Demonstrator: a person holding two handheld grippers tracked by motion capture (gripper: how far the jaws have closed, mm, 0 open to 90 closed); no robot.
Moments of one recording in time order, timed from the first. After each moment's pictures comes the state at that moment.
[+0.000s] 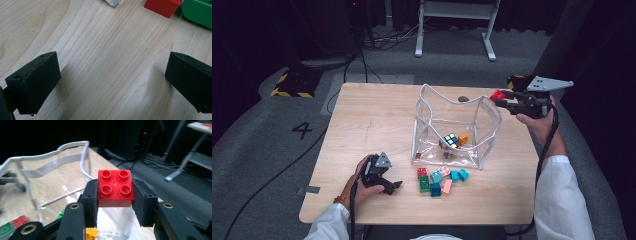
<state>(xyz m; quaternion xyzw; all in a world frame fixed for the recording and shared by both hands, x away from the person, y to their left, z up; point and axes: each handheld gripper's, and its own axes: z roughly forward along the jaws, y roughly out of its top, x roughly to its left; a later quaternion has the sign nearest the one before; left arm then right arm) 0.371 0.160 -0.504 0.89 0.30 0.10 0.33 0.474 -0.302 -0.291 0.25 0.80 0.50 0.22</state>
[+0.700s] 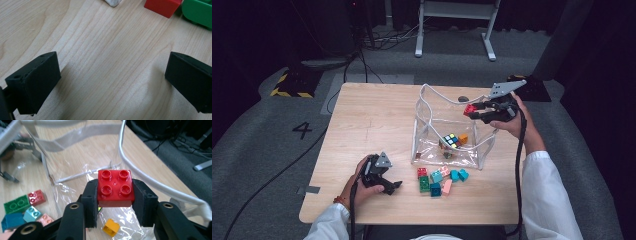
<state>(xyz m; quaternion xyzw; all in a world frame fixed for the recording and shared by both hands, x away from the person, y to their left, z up) 0.371 0.160 -0.504 0.89 0.30 0.10 0.33 0.491 -0.234 -0.315 0.18 0.88 0.40 0.15</state>
